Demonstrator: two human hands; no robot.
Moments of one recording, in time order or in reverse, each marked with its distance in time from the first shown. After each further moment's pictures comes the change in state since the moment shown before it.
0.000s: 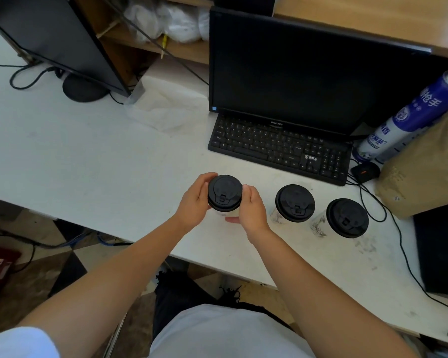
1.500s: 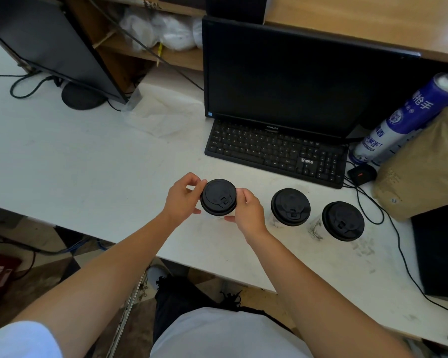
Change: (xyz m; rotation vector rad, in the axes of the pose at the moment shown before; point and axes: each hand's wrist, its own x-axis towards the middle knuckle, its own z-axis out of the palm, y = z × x) left_hand 0.018 0.013 -0.015 0.065 0.147 -0.127; right_hand 0.005 -0.005 -0.005 -0.027 -0.004 -0.059
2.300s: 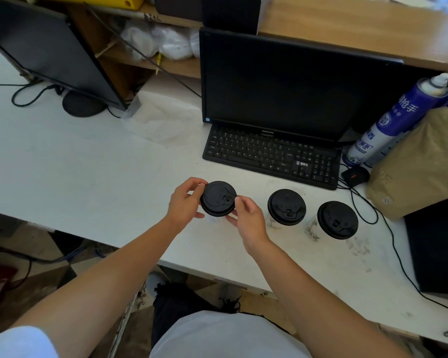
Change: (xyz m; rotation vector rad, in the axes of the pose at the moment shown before) left_hand -0.010 0.002 0.007 -0.111 -0.002 -0.032; right_hand -0.009 0.021 -0.003 0.268 -0.007 0.040
